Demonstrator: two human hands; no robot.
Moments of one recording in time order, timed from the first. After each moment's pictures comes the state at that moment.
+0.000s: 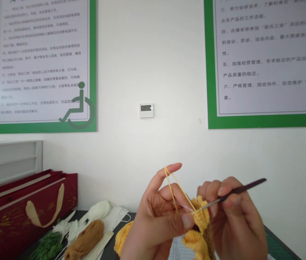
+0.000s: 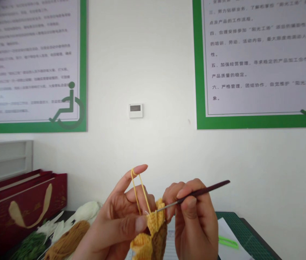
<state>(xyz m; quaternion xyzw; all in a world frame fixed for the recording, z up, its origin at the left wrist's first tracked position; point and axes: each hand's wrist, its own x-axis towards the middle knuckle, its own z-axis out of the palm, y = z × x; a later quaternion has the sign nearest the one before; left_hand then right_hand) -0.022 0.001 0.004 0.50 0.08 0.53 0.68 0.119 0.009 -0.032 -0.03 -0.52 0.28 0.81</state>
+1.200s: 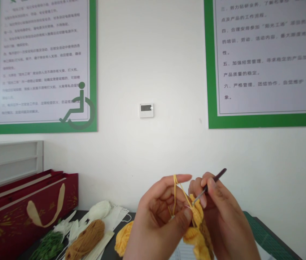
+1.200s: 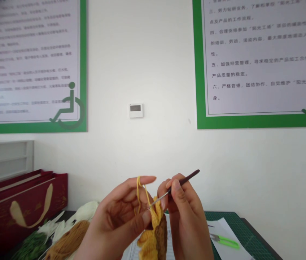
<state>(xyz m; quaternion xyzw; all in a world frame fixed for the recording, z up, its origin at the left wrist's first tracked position) -0.017 -0.004 0.003 0.58 0.13 0.58 0.57 0.115 0.014 -0.023 -0.09 -0.49 0.45 0.74</state>
